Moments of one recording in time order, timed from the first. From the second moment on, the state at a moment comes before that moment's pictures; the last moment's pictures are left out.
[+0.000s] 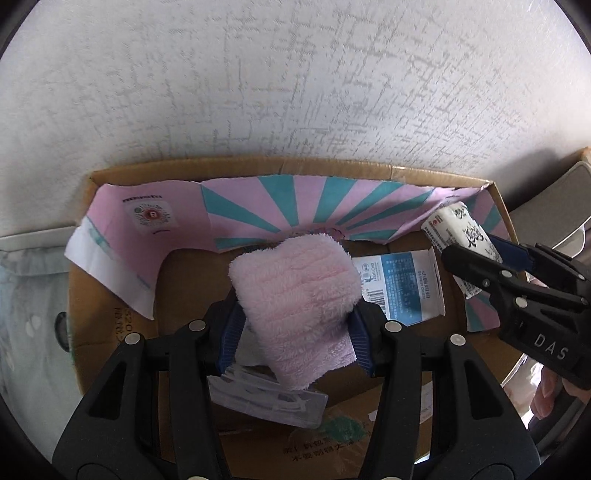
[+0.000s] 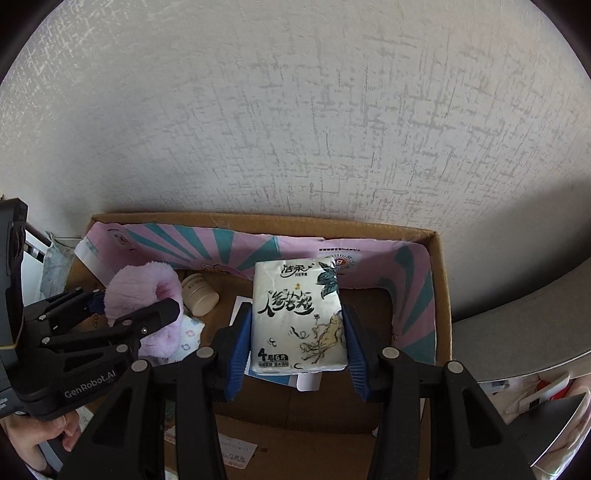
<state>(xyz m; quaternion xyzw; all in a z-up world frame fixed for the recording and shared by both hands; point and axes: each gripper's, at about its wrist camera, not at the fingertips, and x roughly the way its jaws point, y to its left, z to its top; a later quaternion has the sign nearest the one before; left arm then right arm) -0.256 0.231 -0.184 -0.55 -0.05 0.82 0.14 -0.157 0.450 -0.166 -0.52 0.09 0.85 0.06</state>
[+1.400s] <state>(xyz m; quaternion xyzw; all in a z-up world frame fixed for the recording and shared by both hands) -0.188 0.197 -0.090 -0.50 0.00 0.85 0.17 -0.144 0.436 -0.124 -0.51 0.10 0.85 0.07</state>
